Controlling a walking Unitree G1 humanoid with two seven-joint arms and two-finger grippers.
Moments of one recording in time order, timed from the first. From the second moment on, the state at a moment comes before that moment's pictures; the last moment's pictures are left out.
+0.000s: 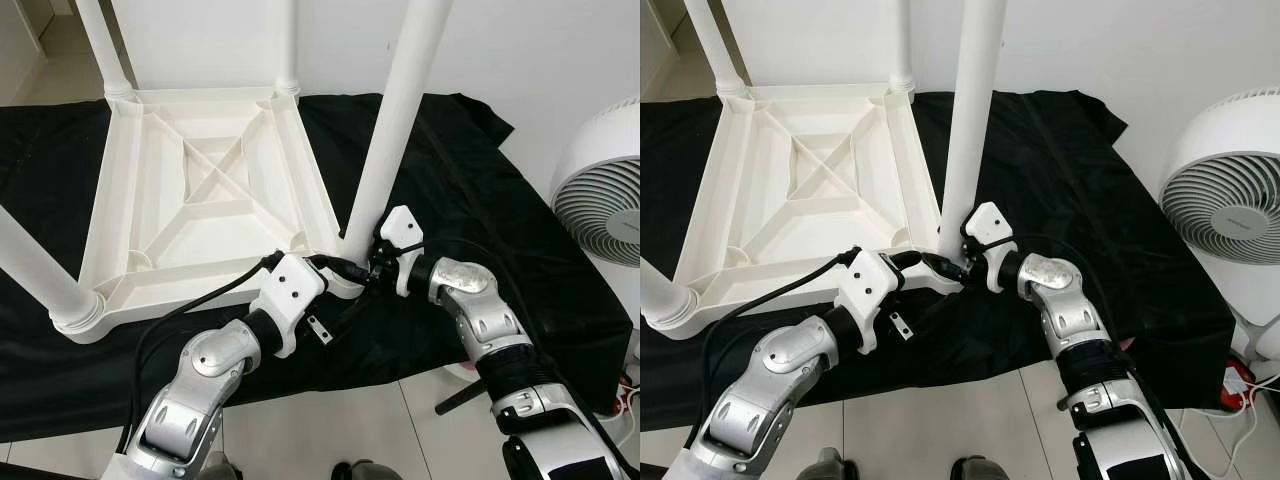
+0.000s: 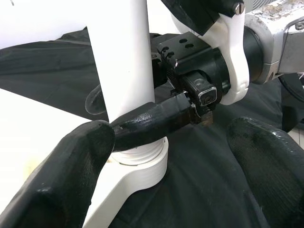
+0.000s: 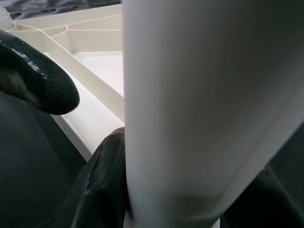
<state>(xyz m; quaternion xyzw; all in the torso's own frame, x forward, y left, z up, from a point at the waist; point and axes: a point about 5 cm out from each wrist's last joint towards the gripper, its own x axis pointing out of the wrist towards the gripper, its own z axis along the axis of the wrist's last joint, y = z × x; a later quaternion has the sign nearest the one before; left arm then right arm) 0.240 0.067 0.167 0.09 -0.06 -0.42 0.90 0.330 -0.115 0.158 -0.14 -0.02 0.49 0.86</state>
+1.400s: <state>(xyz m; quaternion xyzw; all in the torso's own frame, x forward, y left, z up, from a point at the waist) 0.239 0.070 0.165 0.08 -0.05 -0.41 0.91 0.306 -0.077 0.153 0.02 -0.02 0.13 0.99</state>
